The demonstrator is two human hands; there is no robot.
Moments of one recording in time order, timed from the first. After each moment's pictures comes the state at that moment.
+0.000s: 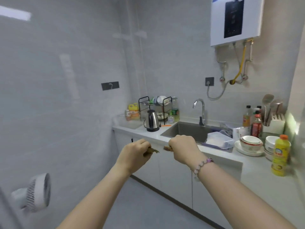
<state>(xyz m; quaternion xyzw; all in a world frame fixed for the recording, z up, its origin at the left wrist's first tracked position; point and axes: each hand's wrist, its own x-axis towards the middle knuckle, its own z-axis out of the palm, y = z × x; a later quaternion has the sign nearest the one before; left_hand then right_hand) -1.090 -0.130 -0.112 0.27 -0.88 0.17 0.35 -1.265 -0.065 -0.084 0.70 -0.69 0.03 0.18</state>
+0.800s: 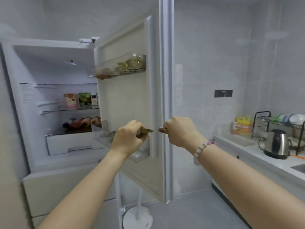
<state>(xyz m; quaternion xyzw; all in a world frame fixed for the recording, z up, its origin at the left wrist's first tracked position) -0.651 -0.034 -0.042 0.56 -0.65 0.32 0.41 -0.831 -0.083 0.006 0.87 -0.38 0.17 0.26</state>
